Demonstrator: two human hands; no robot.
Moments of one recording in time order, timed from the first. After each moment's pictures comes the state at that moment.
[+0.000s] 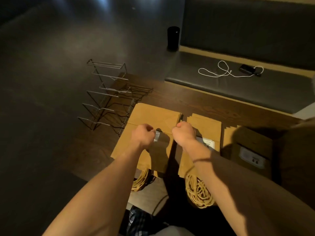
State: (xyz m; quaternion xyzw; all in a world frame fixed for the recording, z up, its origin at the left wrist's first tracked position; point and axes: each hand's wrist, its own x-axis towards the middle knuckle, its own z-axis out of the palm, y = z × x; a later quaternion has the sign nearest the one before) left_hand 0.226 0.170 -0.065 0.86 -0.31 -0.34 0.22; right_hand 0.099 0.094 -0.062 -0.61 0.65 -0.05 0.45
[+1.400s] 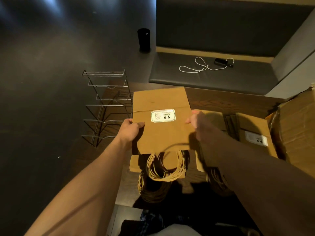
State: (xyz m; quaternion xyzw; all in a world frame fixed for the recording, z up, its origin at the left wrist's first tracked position) left_hand 0.344 0.183 -0.048 0.75 -0.15 -0.51 0.40; right_hand 0.139 0.105 -0.018 -0.38 0.66 -0.23 0.61
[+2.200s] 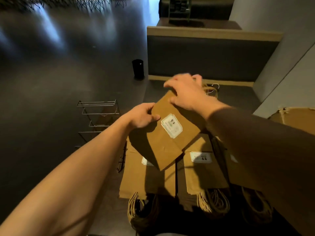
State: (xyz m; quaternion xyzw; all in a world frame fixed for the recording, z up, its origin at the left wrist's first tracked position) left_hand 0.315 0.097 0.077 0.64 -0.61 -0.42 0.20; right_hand 0.141 0.030 0.126 -0.88 0.47 -0.07 0.00
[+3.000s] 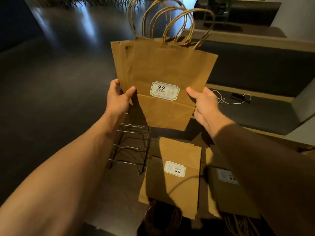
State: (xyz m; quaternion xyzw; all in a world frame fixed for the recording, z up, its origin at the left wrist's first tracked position) left_hand 0.439 0.107 0.077 0.63 -0.31 -0.28 0.65; right_hand 0.213 0.023 0.095 -0.38 0.45 -0.46 0.67
